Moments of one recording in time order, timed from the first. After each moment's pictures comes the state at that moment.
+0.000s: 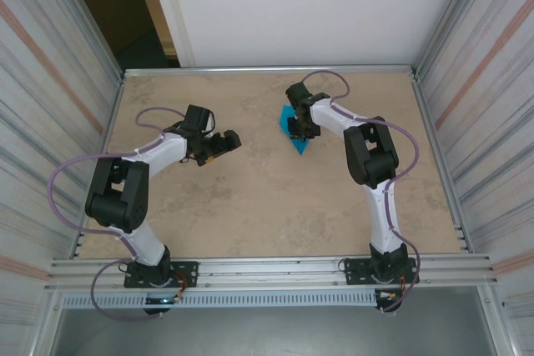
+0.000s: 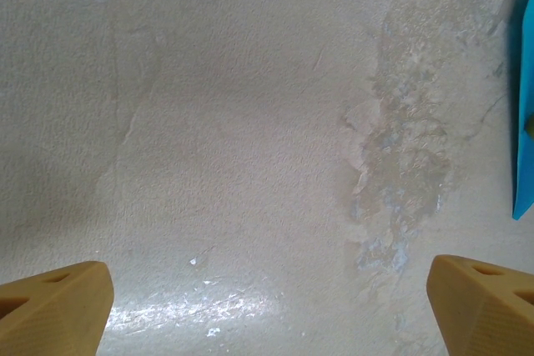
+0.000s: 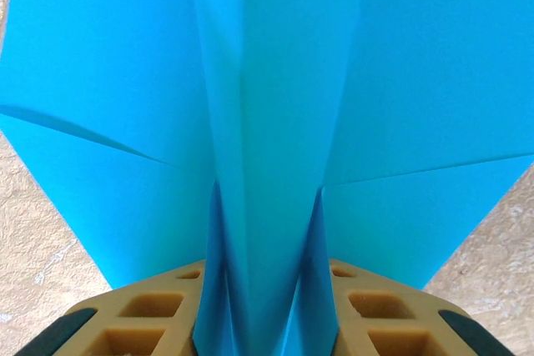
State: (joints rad) left arm -0.30 1.69 1.04 -0.38 0.26 -0.62; right arm 0.45 2.24 1.74 -0.76 0.08 0.37
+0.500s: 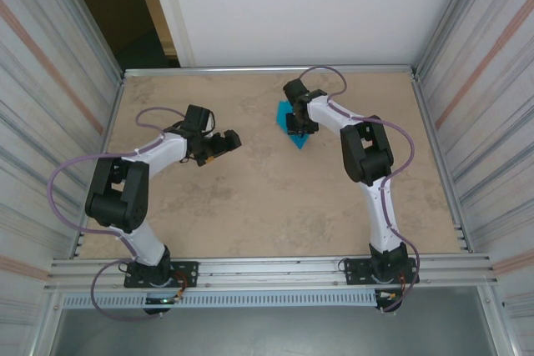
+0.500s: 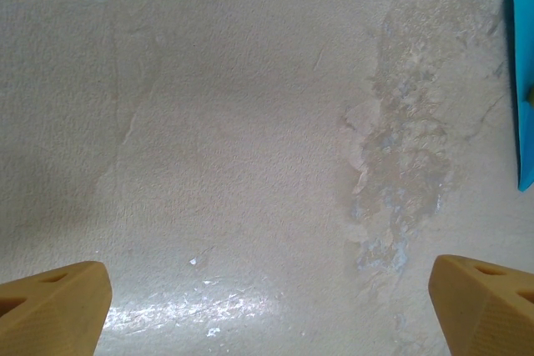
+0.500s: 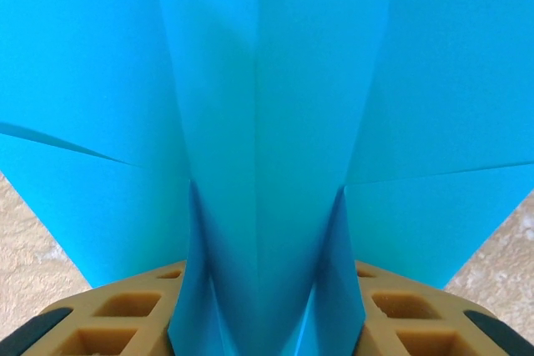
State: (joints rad) left arm -0.30 1.69 1.04 -0.38 0.26 -0.62; right arm 0.45 2.31 1.85 -0.78 0.13 0.38
